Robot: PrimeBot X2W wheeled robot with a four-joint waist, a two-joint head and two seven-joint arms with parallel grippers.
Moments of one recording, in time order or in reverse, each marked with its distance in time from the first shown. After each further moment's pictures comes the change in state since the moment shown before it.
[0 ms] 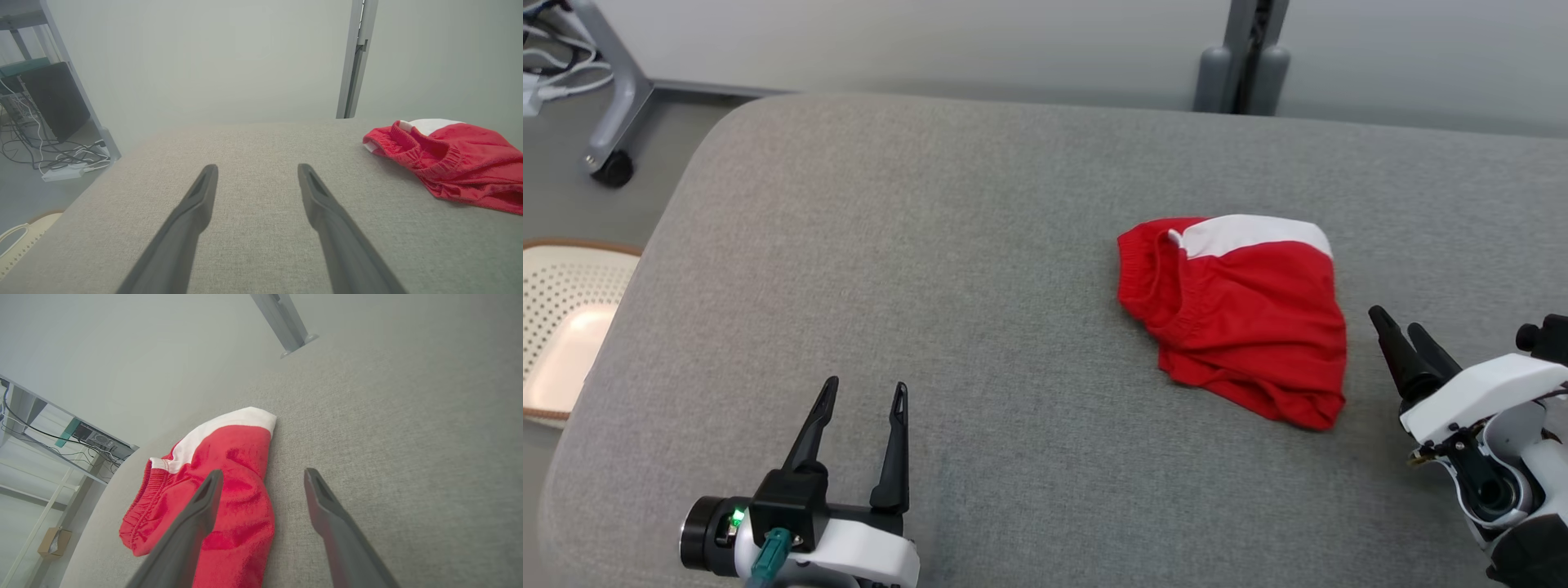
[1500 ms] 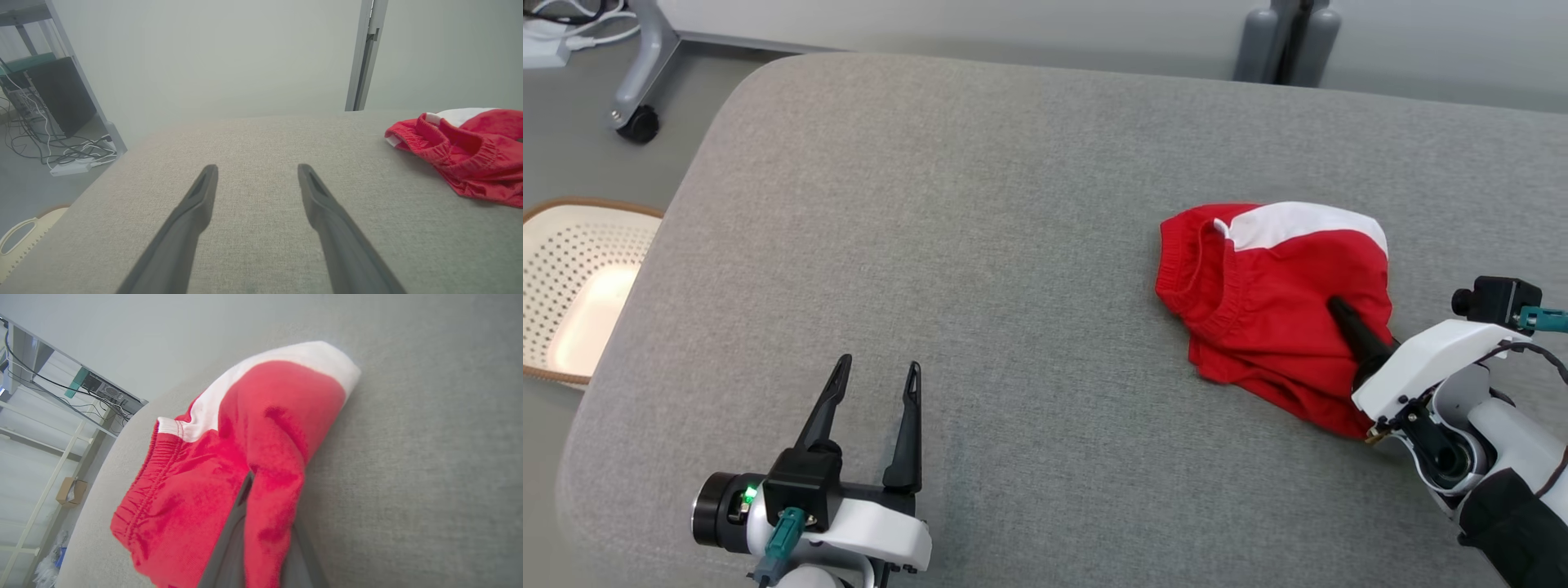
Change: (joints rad) left arm -0.051 0.000 -0.036 0.015 -0.006 0.014 0.000; right arm -0.207 -0.033 0.402 0.119 0.243 -0.001 -0.052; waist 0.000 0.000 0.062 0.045
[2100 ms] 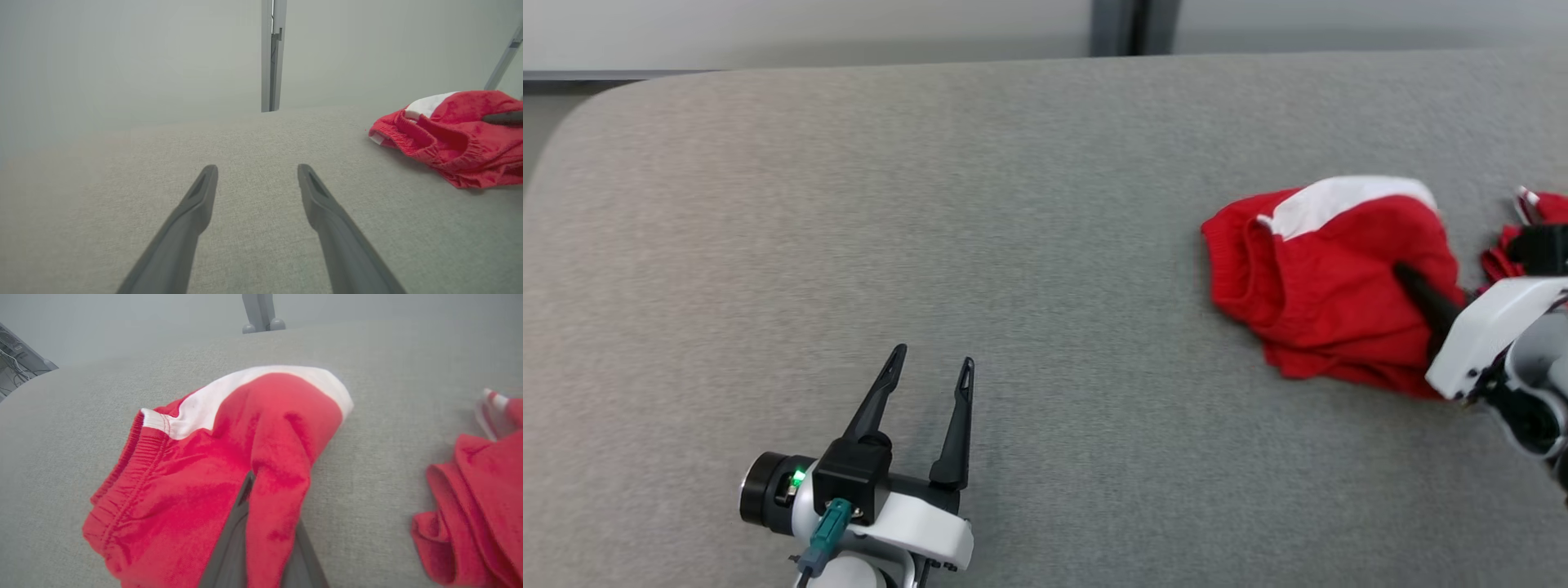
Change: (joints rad) left arm -0.036 -0.001 -0.109 0.003 -0.027 0.007 0.000; right arm -0.144 -0.195 0.246 -0.022 -0.110 0.001 0.004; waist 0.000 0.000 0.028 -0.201
